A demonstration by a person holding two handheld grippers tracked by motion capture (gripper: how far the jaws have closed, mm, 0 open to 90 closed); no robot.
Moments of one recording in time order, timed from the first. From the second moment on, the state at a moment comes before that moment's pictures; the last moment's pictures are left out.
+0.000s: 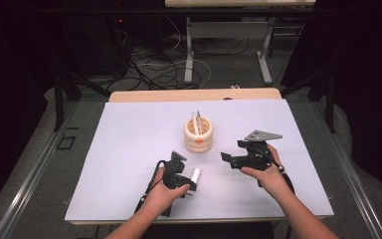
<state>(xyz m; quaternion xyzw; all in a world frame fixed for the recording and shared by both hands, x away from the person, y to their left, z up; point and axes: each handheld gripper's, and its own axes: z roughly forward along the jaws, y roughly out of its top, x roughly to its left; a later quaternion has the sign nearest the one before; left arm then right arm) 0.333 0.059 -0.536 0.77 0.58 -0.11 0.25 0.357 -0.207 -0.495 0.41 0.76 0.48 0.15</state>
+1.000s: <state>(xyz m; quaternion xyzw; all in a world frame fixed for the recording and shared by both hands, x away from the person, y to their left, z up) 0.338 0.073 -0.533 0.77 0.56 -0.14 0.27 0.358 -0.209 -0.496 0.41 0.76 0.48 0.15</state>
